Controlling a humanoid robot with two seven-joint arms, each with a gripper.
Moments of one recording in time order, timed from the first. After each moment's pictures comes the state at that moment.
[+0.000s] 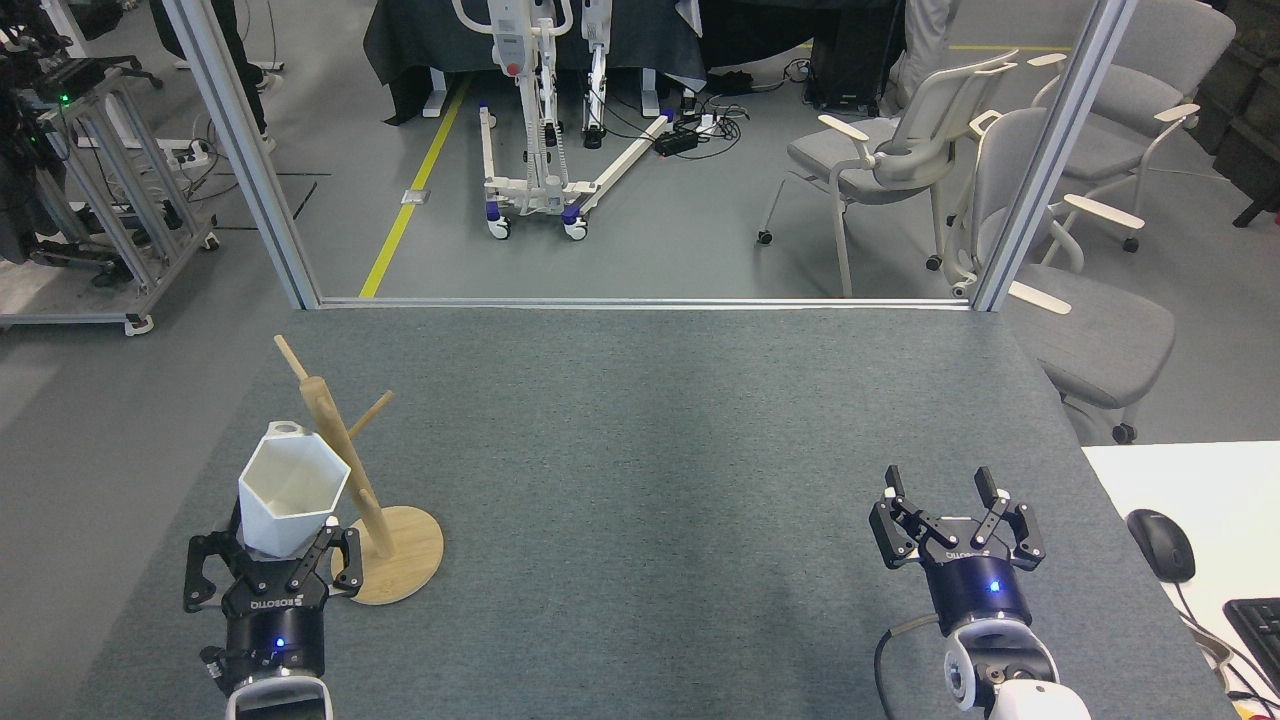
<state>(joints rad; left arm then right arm) -0.15 0.36 -0.37 -1.32 -1.43 0.69 0.30 -0.23 -0.05 -0.10 -1.20 1.47 -0.11 -0.18</state>
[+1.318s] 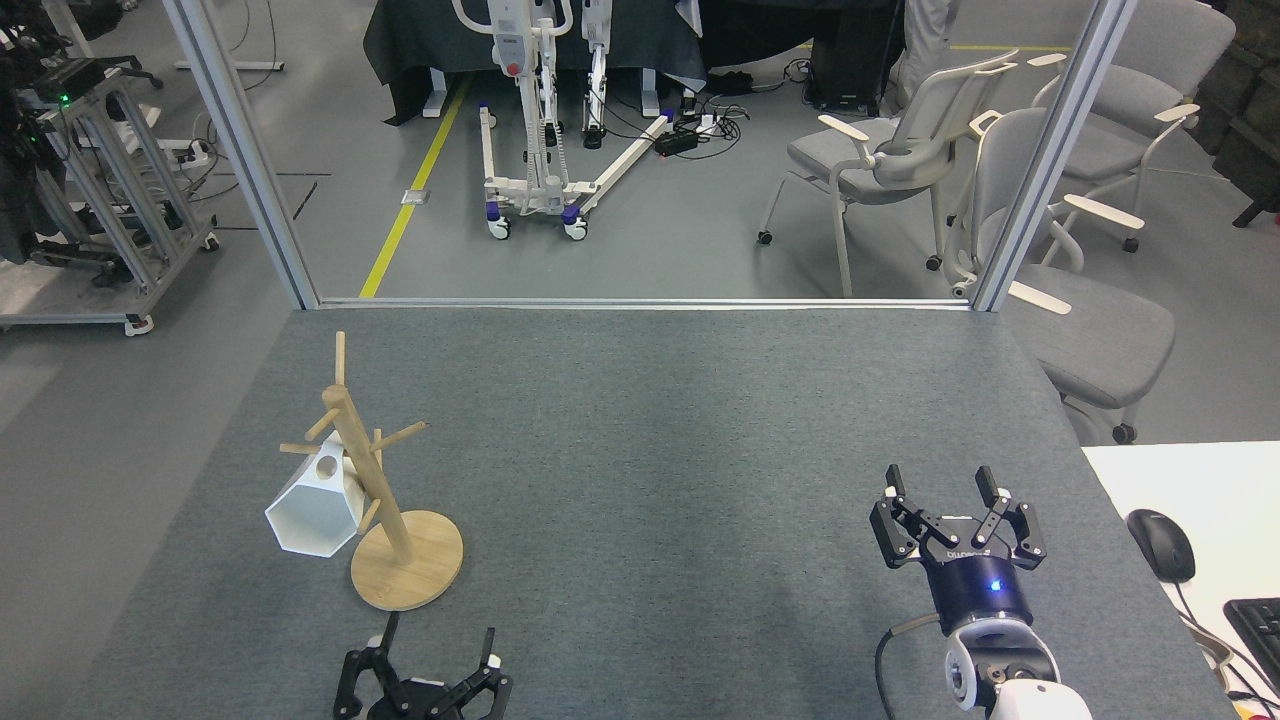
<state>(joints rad) 0.03 0.22 -0.48 -1.37 -1.44 0.39 0.38 -0.23 -0.06 -0.11 -1.20 1.47 -0.11 -0.18</state>
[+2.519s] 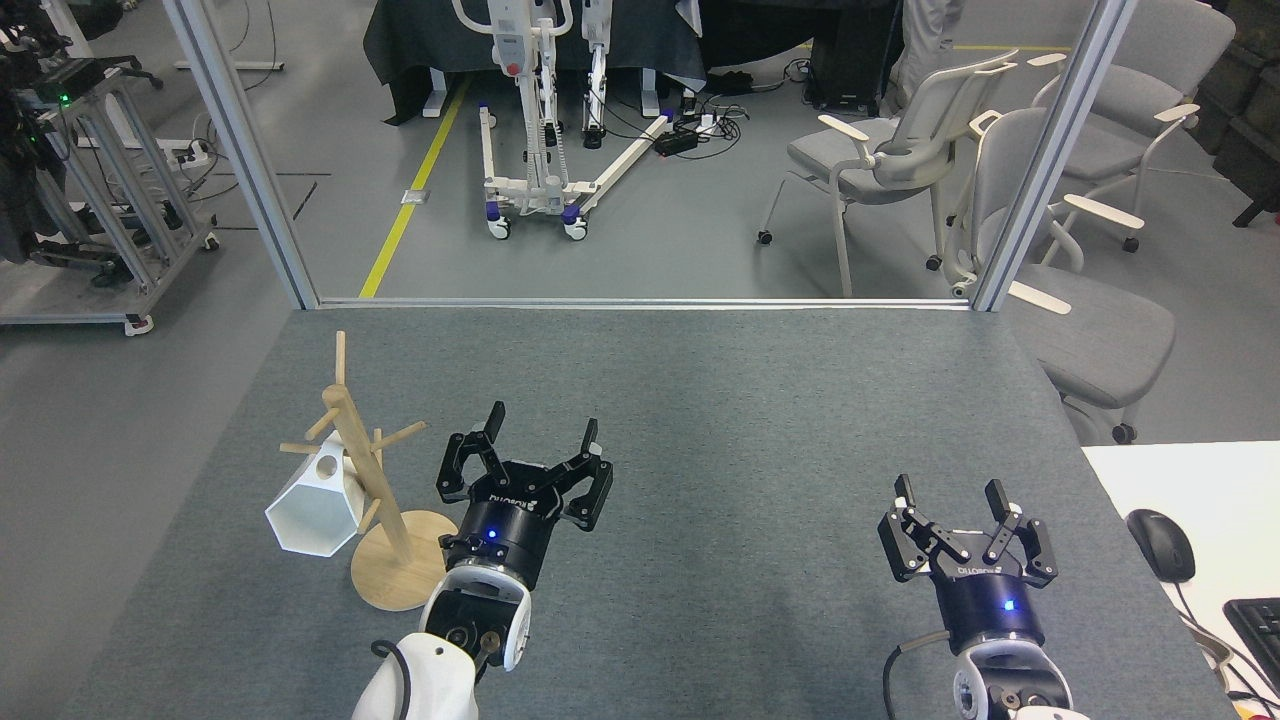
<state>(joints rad) -0.34 0.04 -0.42 -1.40 -1.41 0.24 0.08 -0.16 -0.06 -0.10 -1.30 1.40 -0.10 -0.18</state>
